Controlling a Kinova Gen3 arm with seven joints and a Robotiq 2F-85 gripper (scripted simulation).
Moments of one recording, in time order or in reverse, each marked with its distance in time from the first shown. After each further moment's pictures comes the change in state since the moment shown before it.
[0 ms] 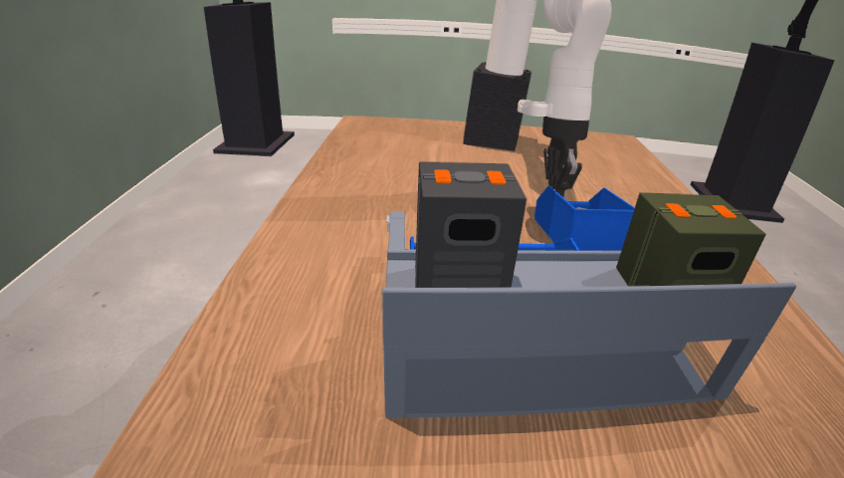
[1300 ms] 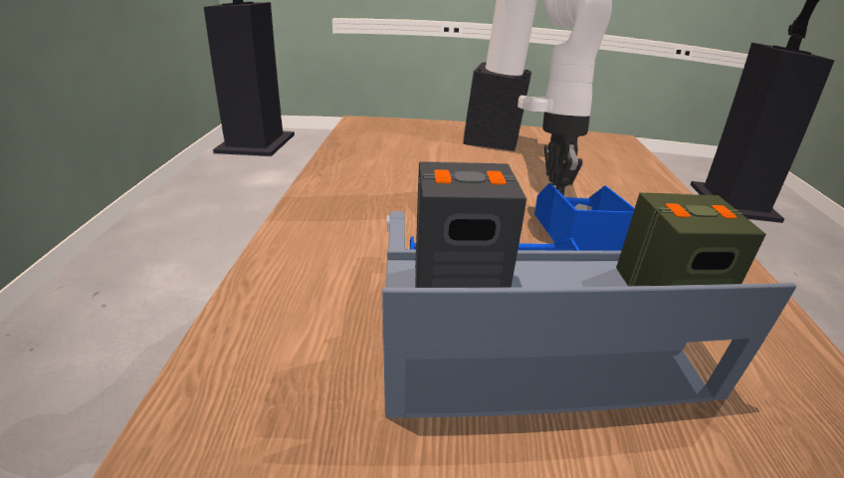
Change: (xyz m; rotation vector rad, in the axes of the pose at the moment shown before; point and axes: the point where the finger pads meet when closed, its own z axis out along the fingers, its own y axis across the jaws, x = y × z) arm 0.000 0.000 -0.007 -0.003 0.000 0.001
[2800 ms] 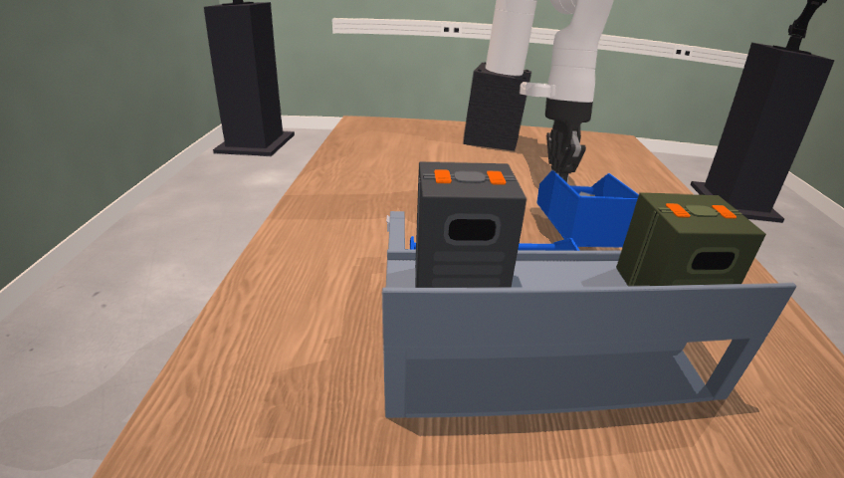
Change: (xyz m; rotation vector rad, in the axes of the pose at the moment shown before) arm 0.000 -0.005 -0.023 0.001 0.000 -0.001
